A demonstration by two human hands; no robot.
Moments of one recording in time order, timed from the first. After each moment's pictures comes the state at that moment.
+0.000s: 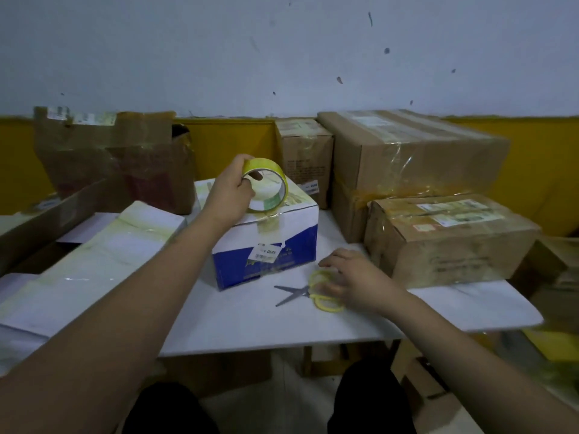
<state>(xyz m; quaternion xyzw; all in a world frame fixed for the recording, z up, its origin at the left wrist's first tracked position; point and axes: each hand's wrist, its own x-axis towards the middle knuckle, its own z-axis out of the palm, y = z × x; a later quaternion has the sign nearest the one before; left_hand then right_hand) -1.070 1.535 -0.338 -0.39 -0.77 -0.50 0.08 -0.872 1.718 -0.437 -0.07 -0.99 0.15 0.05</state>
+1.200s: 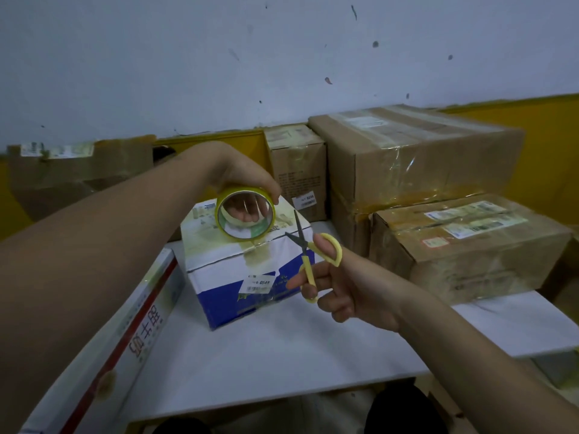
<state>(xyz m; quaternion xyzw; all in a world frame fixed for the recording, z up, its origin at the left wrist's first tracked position) -1.098 1.614 -0.237 -0.26 -0.90 -0.08 -0.35 -0.870 1.688 -0.359 -0.14 -0.62 0.77 -0.11</state>
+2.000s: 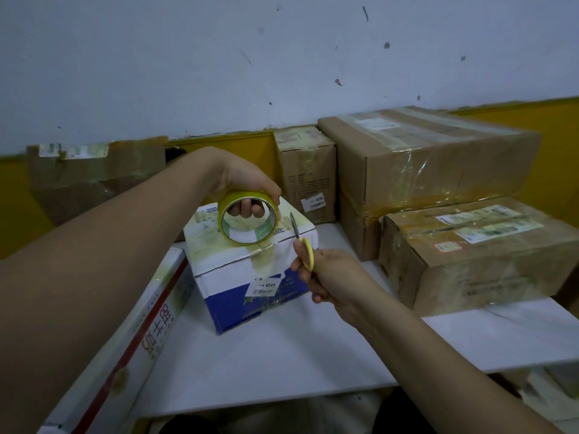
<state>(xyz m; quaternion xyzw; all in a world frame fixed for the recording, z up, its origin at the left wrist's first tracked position) -1.112 1.593 -0.238 -0.28 -0.84 -0.11 -0.44 -0.911 1.654 -0.362 -0.24 -0.65 0.72 0.08</state>
